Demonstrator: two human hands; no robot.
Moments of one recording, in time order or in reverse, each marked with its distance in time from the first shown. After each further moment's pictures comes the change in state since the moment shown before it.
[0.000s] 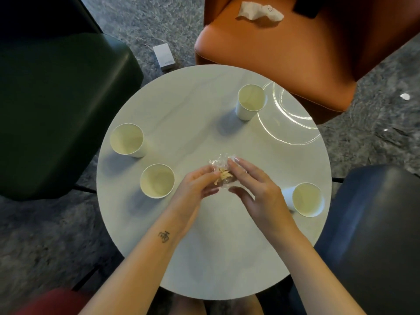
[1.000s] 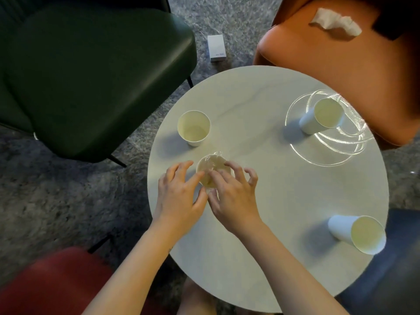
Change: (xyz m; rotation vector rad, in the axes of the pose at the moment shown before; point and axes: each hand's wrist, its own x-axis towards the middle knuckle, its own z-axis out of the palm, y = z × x) left_hand -0.038 -0.028 -0.120 1.294 0.518 0.279; right_hand 0.034 -0.069 0.127 -0.401 -0.268 -0.112
